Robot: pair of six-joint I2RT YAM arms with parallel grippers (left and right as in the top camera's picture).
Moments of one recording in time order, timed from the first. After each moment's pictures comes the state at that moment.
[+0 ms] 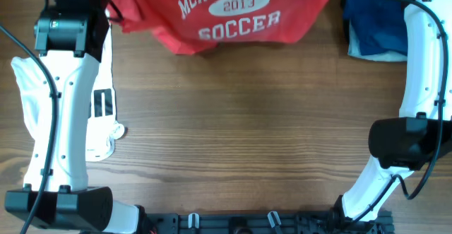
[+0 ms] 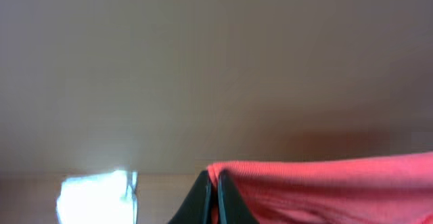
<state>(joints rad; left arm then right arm) -0.06 1.65 1.83 -0.40 -0.03 -0.05 -0.11 2.03 2.28 -0.39 -0.53 -0.27</state>
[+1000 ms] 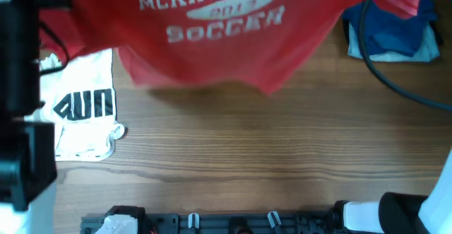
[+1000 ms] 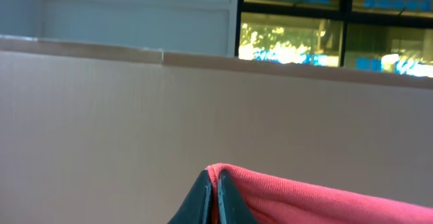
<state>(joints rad) -0.10 1.21 1.84 -0.25 -0.05 -0.05 -0.11 1.57 2.29 -0.54 -0.38 -0.31</state>
